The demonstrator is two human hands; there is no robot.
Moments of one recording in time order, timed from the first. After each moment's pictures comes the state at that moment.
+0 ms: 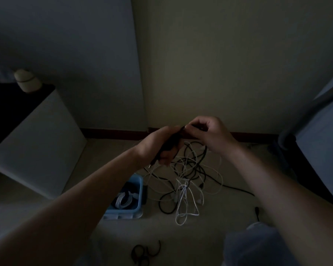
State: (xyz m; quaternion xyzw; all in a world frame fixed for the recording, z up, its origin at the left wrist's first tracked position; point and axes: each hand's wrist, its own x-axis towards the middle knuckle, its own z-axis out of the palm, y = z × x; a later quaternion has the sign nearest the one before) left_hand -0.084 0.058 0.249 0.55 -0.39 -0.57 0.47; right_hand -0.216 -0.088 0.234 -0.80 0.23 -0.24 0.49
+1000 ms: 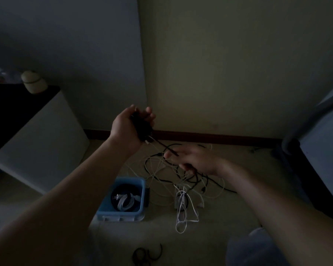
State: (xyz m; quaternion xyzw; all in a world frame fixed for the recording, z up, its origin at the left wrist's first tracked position) left_hand -0.033 0.066 0.266 0.36 -0.04 -0.47 0.81; right_hand -0.207 -0.048 0.218 -0.78 0.18 0.05 0.60
